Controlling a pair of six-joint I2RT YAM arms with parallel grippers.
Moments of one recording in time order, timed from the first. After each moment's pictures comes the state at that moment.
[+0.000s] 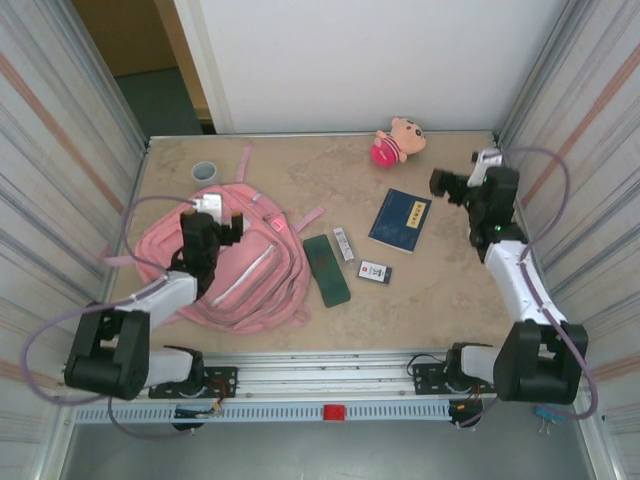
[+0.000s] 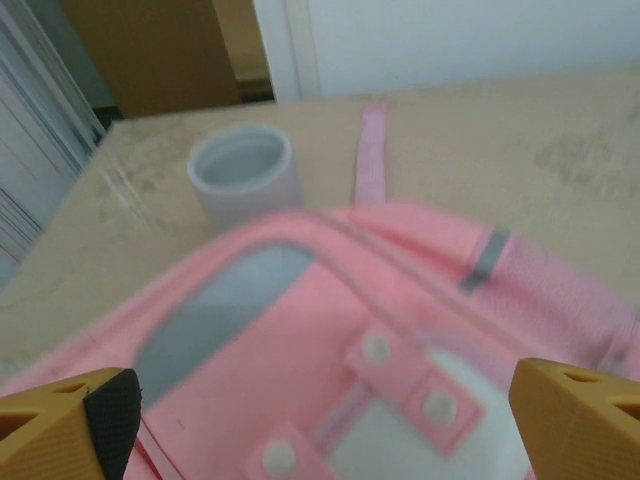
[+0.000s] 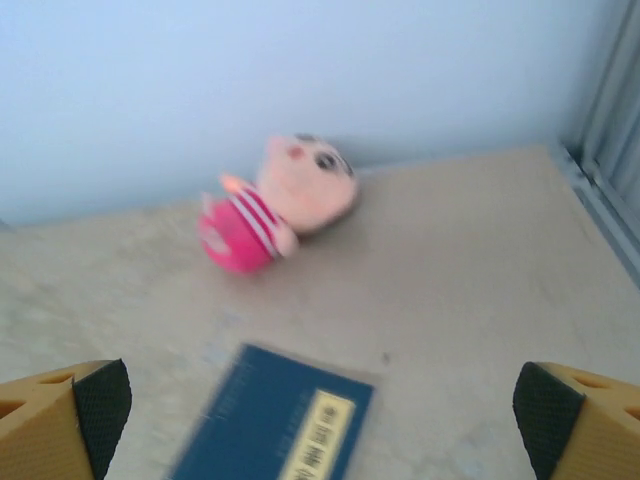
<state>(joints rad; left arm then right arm) -0.21 1.25 0.55 0.34 -0.30 0.00 -0.05 1.20 0.95 -0.07 -0.11 0.18</state>
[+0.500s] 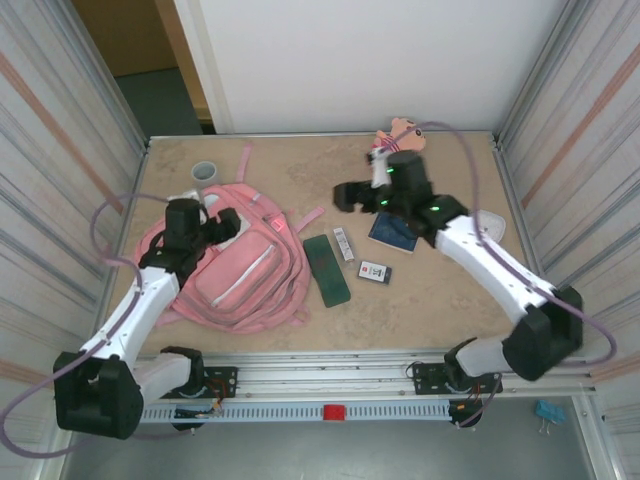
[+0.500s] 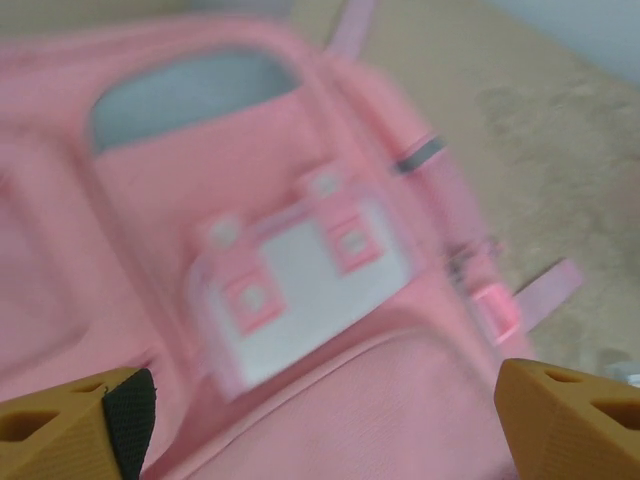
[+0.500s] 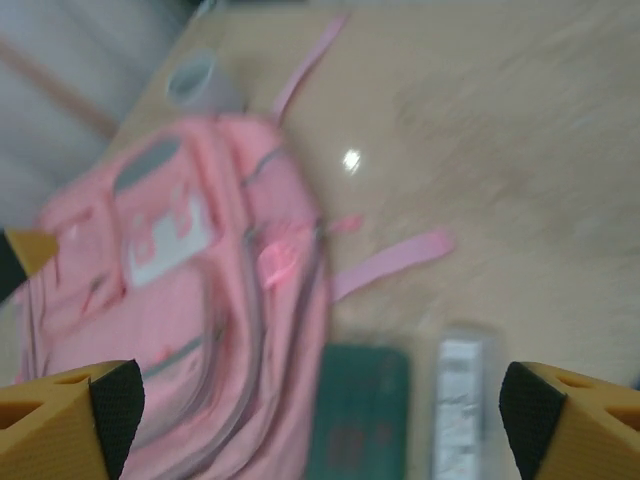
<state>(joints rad) -0.09 1.03 0.68 -0.35 -0.01 -0.51 0.62 1.47 1.22 -0.37 -0.16 0.40</state>
